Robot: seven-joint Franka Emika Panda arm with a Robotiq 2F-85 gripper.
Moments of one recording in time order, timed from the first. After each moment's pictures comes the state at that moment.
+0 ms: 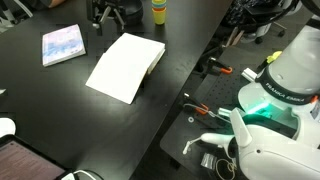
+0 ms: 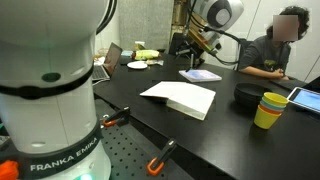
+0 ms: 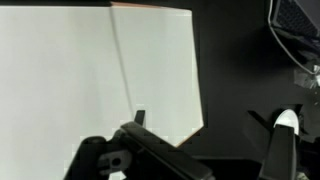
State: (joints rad) arm -0.03 0.41 0.10 -1.94 0.53 2.06 -0.40
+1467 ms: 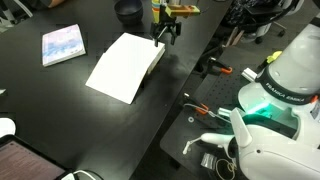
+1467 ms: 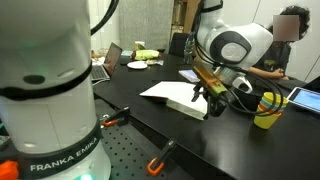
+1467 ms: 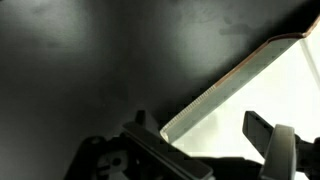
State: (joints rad) arm -0.20 0.37 0.01 -2.39 0.54 2.55 -0.31
